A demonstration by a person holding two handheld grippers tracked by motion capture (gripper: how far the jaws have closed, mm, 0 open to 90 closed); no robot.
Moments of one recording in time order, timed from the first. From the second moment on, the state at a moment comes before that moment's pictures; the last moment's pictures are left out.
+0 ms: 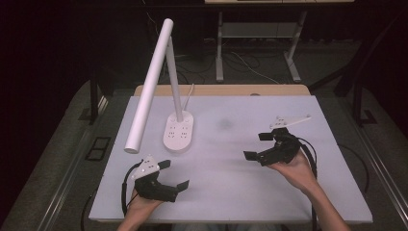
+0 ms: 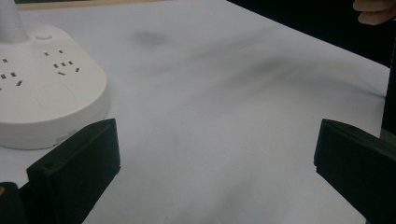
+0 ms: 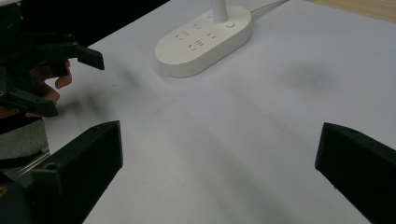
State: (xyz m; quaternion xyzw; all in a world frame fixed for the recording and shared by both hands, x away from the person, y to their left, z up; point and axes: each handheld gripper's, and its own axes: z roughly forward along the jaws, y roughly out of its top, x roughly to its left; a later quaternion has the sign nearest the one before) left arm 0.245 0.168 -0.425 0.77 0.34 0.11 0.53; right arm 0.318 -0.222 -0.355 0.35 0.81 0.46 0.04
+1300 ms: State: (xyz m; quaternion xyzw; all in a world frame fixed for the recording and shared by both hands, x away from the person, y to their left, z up) left arm 0.245 0.169 -0.425 0.76 0.34 0.11 0.54; right arm 0.373 -0.151 -0.348 0.32 0.84 0.43 0.00
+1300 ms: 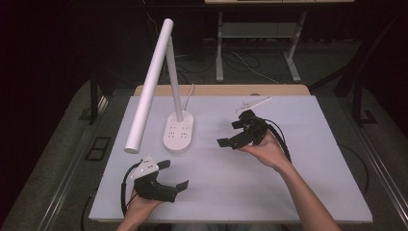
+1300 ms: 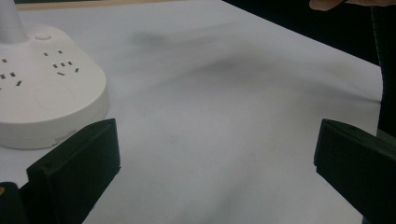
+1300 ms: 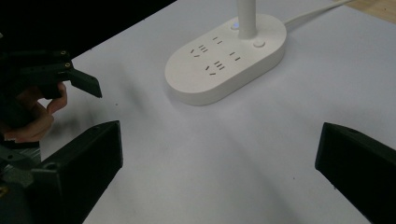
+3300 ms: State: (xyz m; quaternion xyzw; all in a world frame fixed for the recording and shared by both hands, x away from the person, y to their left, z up) left arm 0.247 0.174 -0.423 0.76 0.34 0.11 0.54; right arm 0.481 -0.066 -0.380 0.34 0.83 0.44 -0.02
